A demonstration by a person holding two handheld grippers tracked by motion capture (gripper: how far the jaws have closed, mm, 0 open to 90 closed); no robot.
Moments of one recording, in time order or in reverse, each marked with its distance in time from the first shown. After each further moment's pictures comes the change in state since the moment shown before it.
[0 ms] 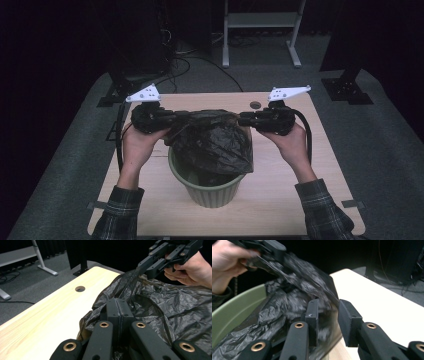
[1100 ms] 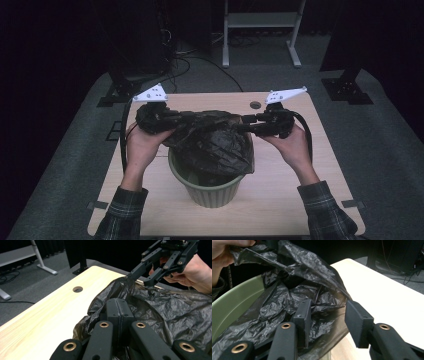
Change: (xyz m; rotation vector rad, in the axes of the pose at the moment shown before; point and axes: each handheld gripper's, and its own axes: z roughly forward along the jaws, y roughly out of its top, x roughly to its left) left arm -0.015 0.010 0.006 0.022 0.002 0.016; right arm 0.002 -0.003 0.005 0.065 0.001 0.014
